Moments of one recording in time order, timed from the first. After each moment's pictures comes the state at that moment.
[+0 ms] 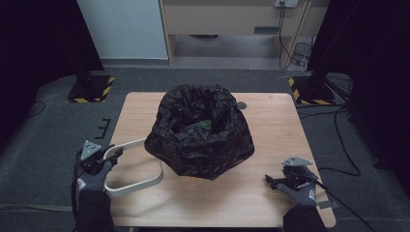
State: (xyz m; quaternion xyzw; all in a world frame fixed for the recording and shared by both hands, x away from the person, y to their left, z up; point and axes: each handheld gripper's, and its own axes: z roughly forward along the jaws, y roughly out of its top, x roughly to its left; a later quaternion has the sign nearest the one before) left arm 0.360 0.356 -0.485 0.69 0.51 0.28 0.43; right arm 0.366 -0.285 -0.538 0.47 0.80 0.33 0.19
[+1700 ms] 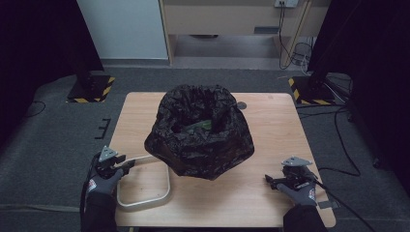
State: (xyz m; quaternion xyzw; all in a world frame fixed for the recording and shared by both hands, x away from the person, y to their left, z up) left arm 0.363 0.338 -0.509 0.75 0.49 0.22 0.38; right arm 0.366 -0.284 -0.538 0.47 0.80 0.33 0.19
